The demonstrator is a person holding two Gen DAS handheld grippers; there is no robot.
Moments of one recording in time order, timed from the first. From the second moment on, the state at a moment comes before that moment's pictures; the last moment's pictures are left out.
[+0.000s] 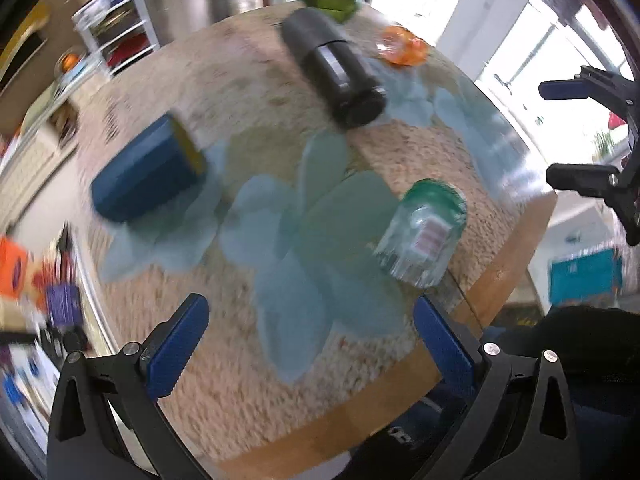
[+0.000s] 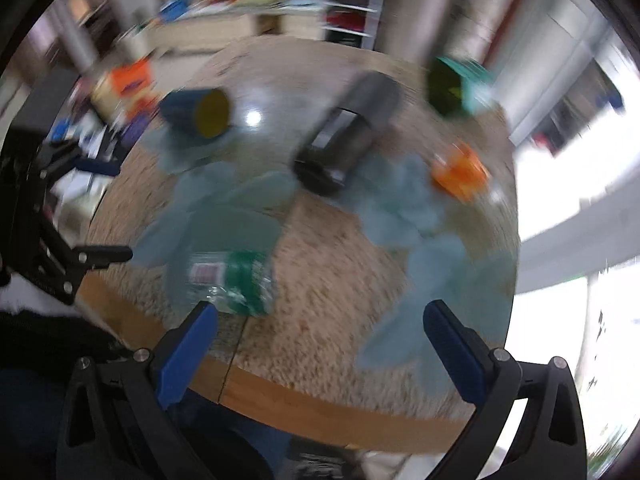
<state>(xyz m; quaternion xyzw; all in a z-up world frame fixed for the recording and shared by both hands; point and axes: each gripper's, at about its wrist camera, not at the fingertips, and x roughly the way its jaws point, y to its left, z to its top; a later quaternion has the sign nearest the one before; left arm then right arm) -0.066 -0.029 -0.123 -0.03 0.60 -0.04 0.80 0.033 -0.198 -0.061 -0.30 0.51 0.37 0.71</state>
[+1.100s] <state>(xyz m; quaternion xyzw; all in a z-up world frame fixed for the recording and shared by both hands) -0.163 -0.007 -0.186 -0.26 0.61 0.13 0.74 -0.035 -0.105 -0.187 -0.64 0.36 0.60 0.31</state>
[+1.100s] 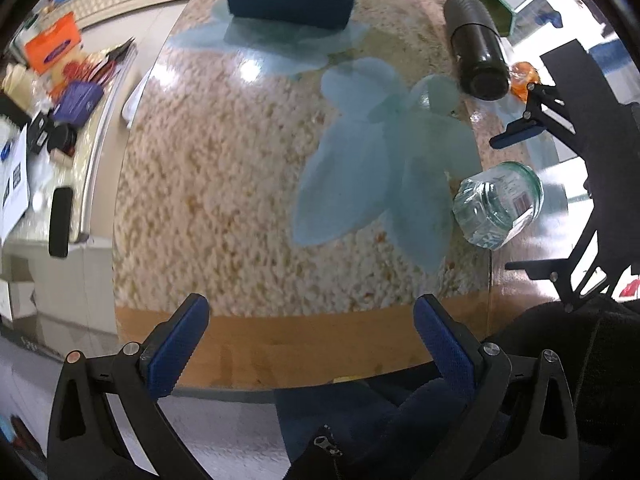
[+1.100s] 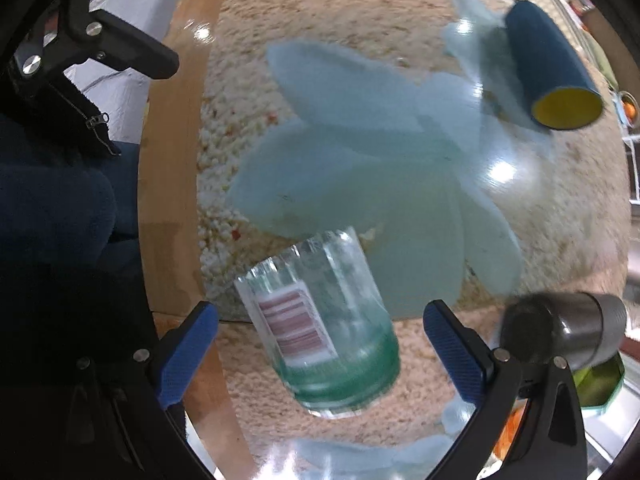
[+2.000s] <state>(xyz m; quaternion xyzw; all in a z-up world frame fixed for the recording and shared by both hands) -0.169 -0.008 -0.183 -0.29 0.60 0.16 0.73 -0.025 -0.104 -0.209 -0.61 0.36 0.61 0.35</state>
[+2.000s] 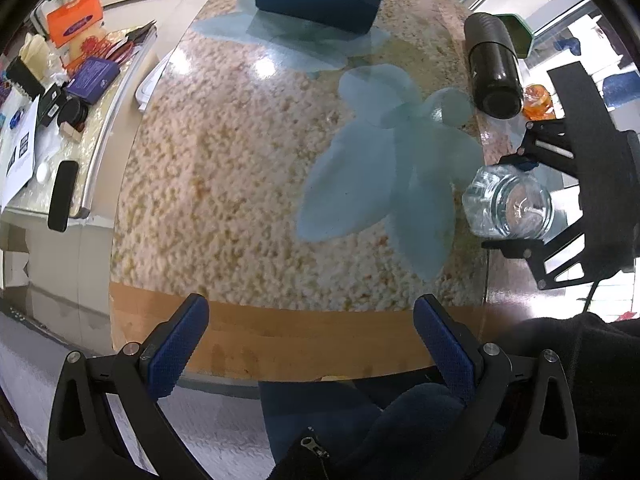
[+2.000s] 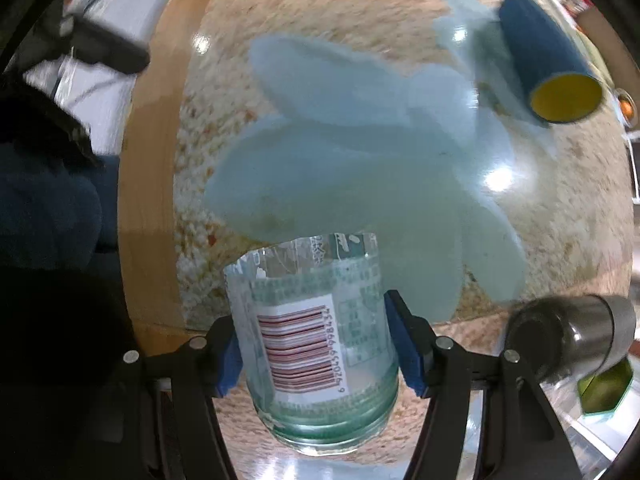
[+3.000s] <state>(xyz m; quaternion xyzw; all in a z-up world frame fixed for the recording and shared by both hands) -0.095 -0.016 -0.130 -0.13 0.62 0.06 0.77 0.037 -0.188 -0.131 -0.16 0.39 0.48 0.77</state>
